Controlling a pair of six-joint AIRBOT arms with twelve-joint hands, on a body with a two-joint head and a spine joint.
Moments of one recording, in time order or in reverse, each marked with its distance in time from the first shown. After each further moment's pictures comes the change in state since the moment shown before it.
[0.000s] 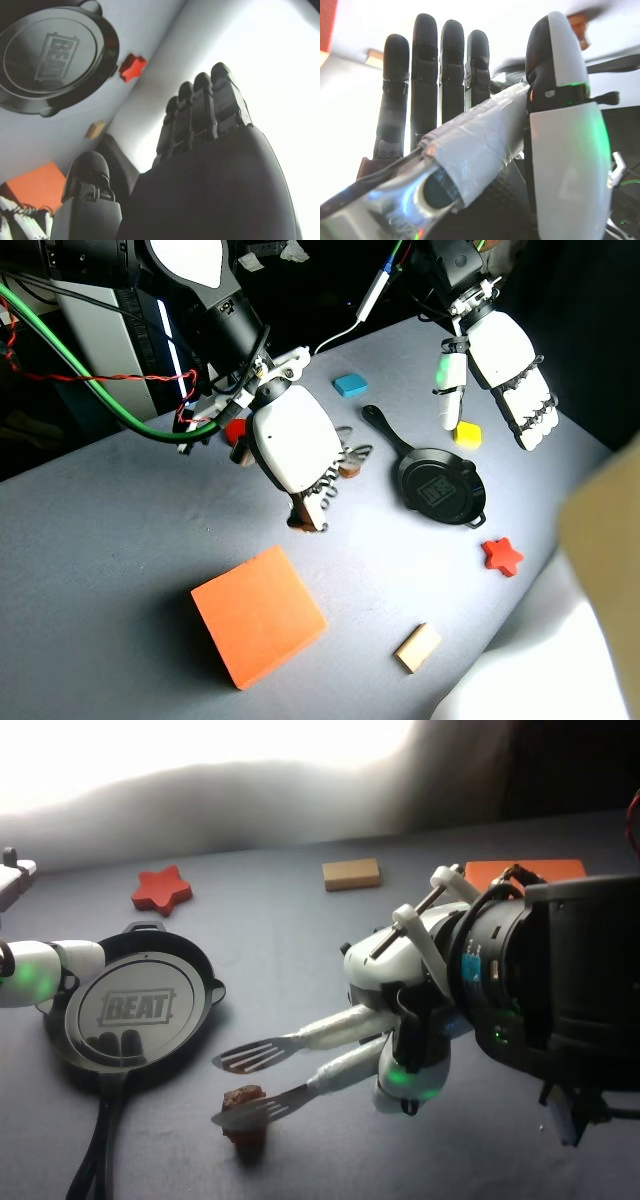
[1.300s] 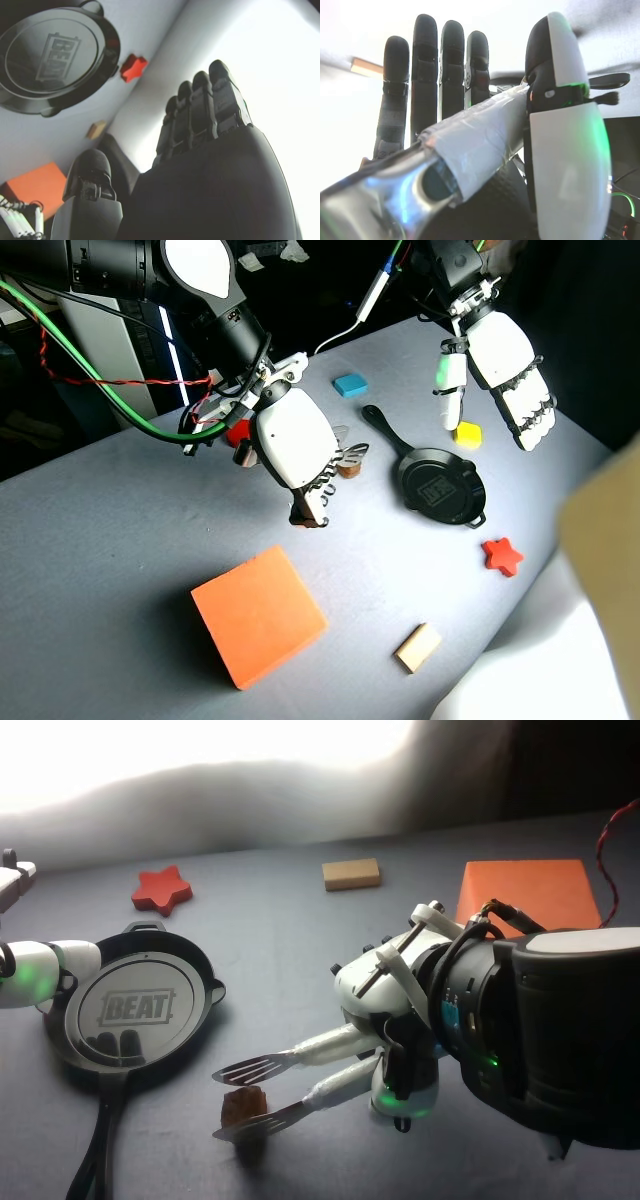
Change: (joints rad) left arm 0.001 0.000 -0.001 0.000 0.000 -0.003; right arm -0.061 -0.045 -0.001 -0.129 -0.010 0.064
